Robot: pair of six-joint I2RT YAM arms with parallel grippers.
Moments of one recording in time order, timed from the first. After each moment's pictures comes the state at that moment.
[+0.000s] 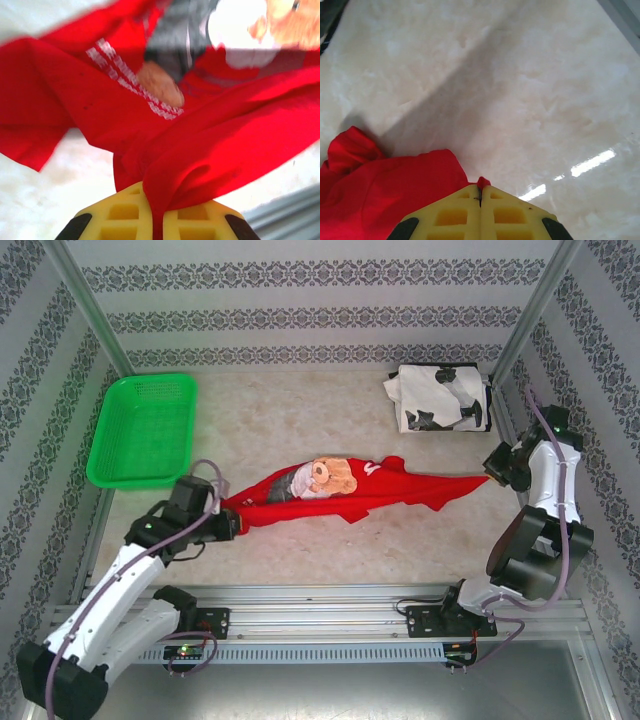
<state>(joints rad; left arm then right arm) -0.38 0.82 0.66 -0.80 0.21 -0.46 -0.49 1.52 1.28 -1.05 -0.24 0.30</state>
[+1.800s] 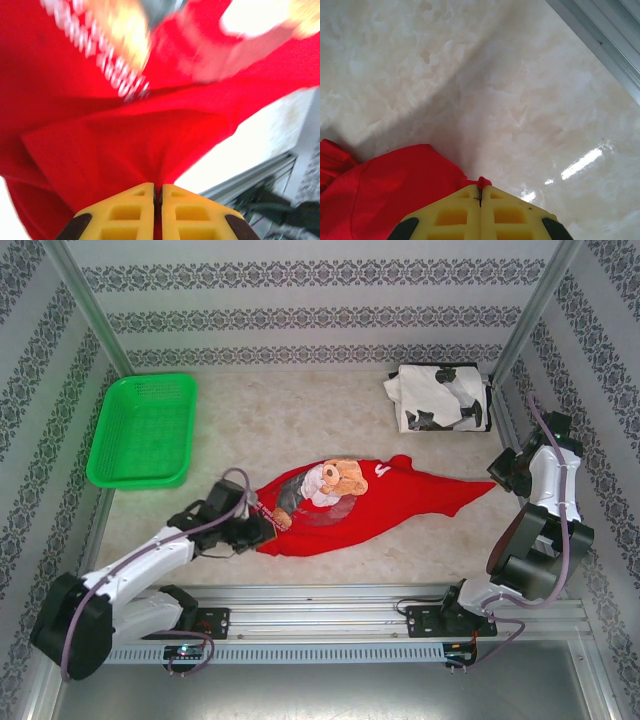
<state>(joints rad) -0.44 1.06 0.56 -0.43 0.45 -0.90 -0.52 1.52 1.23 -0.99 -0.18 0.32</state>
